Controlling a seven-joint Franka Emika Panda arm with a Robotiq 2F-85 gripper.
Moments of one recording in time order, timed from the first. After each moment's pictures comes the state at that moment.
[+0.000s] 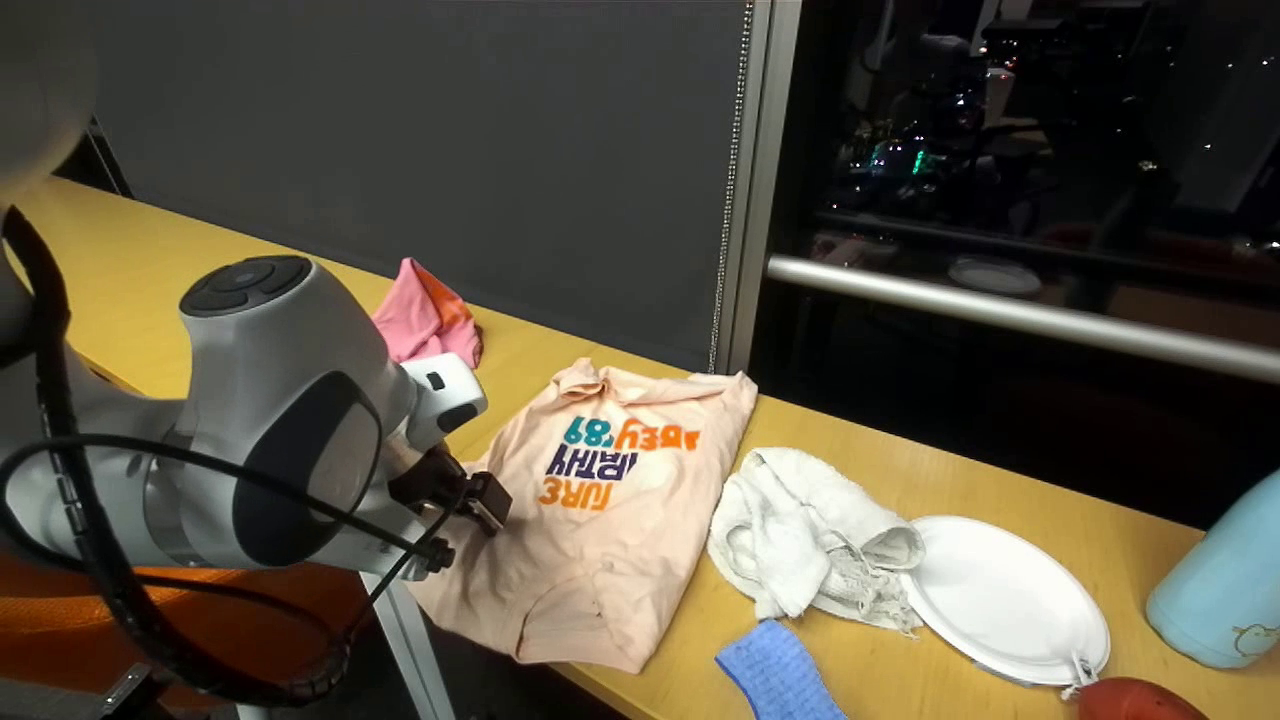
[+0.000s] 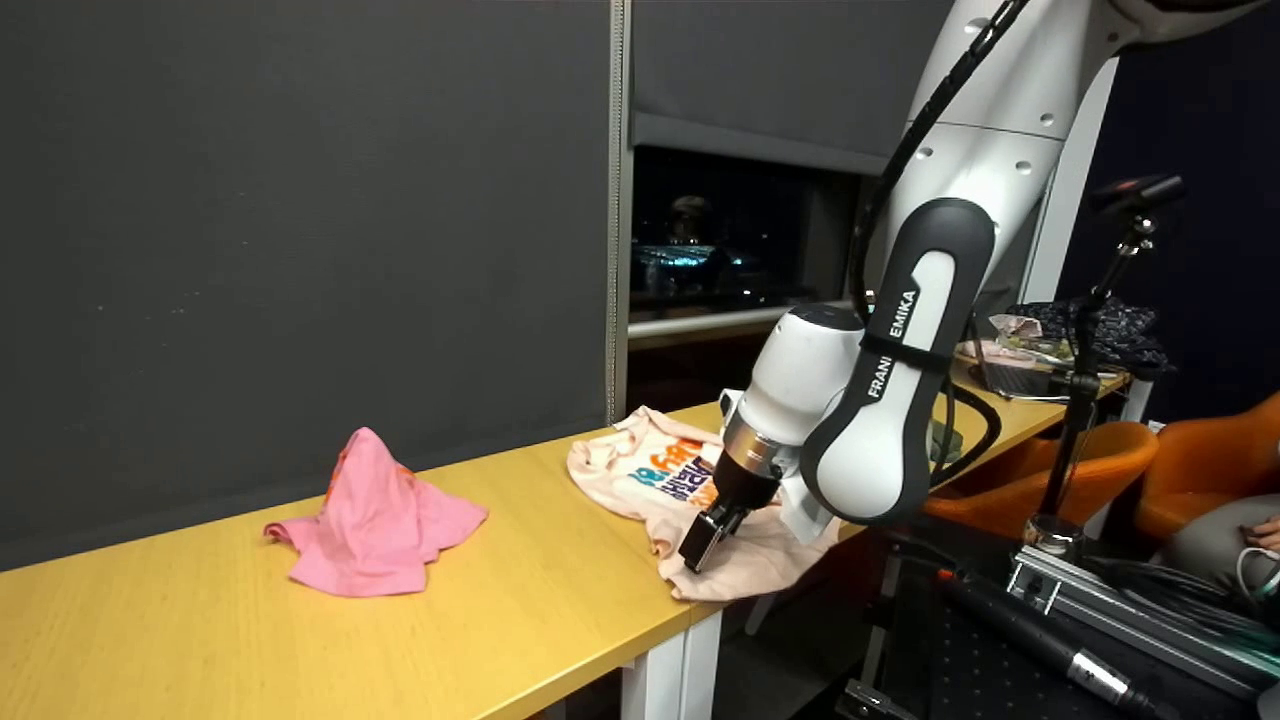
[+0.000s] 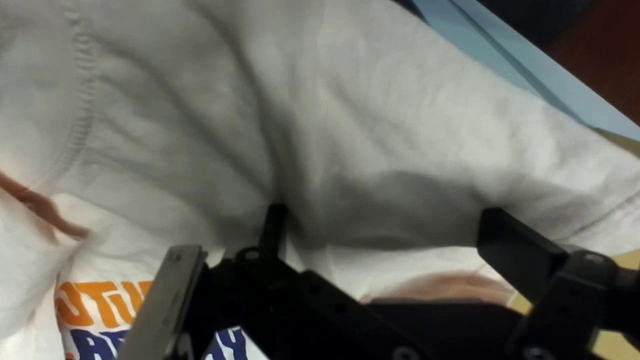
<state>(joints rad) 0.15 0.62 -0.14 -2.38 -0.04 3.33 0.14</state>
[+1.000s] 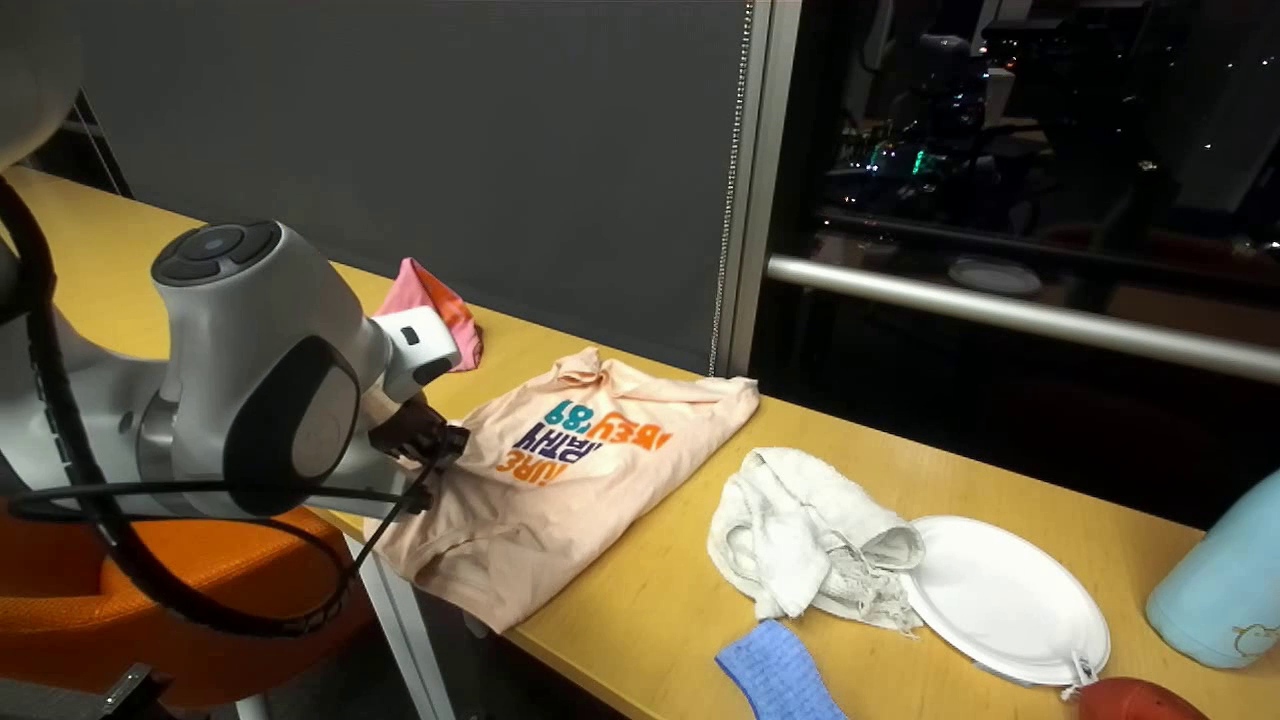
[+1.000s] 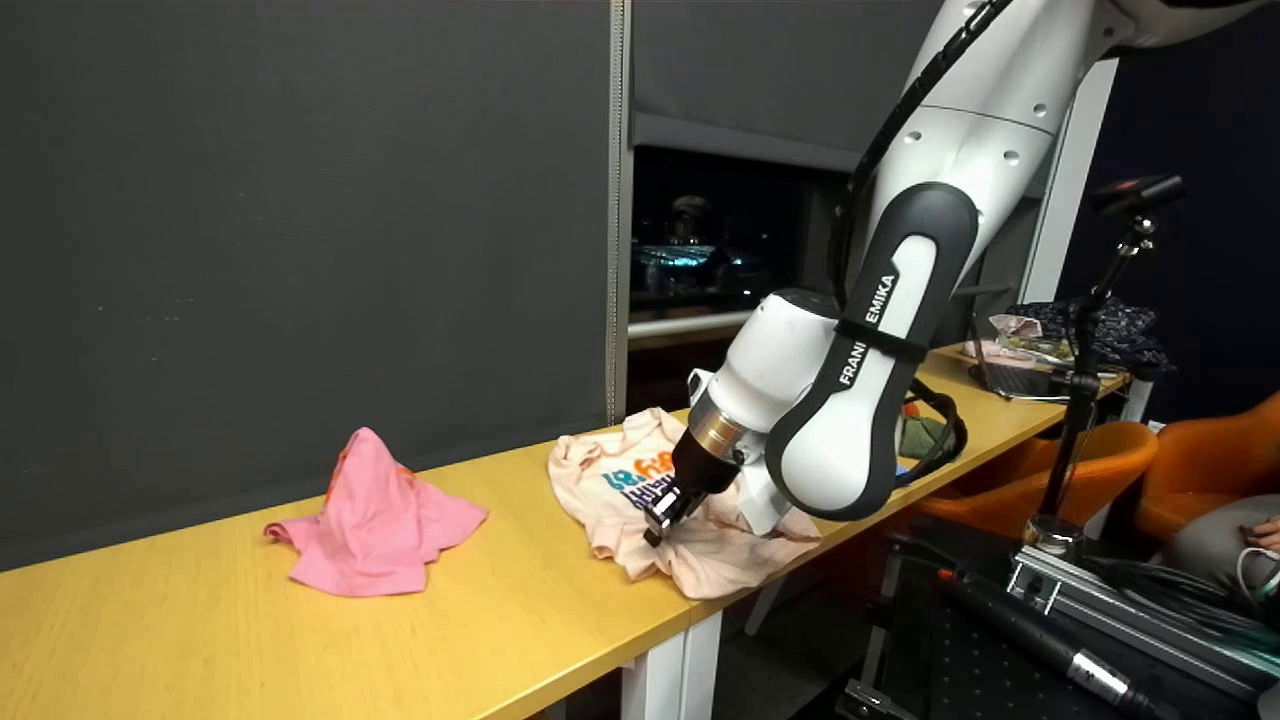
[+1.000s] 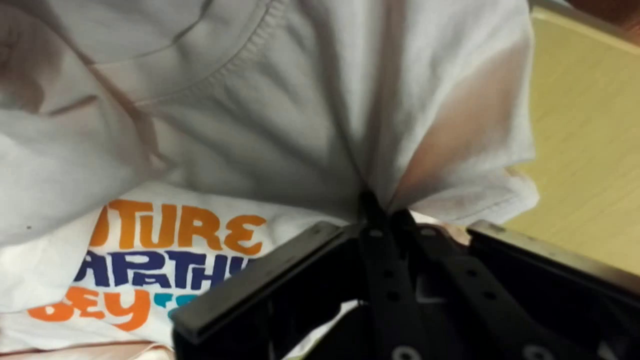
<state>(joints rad) 0.13 0.62 -0.06 -2.30 -0.01 3.40 0.13</state>
